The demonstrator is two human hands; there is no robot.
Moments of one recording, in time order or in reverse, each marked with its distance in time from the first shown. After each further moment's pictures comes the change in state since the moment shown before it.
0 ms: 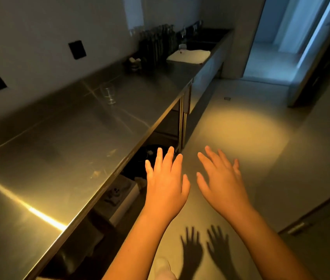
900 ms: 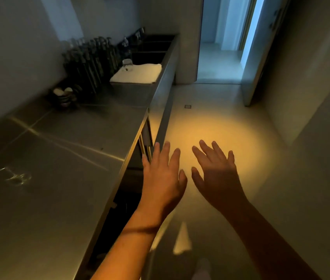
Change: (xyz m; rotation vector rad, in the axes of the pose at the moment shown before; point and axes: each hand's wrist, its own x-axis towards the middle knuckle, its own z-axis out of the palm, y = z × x) left_hand 0.392 0.004 0.128 0.000 -0.252 0.209; right_hand 0.340 0.163 0.061 -0.145 0.192 0.171
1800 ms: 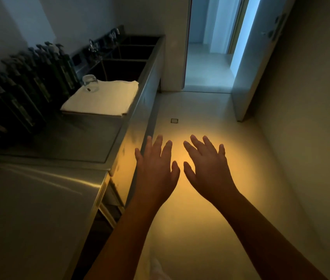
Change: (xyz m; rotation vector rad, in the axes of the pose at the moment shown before) left_hand 0.448 -0.025 0.091 0.008 0.038 0.024; right_hand 0.384 0.176 0.149 -0.027 0.026 0.013
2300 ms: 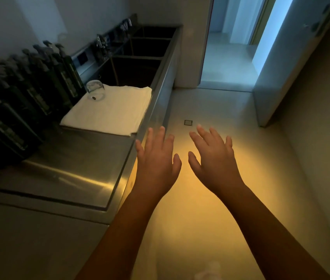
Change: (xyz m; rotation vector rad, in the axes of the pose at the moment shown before) left_hand 0.193 -0.071 0.009 0.004 -0.022 -0.060; right_hand 0.199 0.019 0.079 0.082 -0.040 -0.008
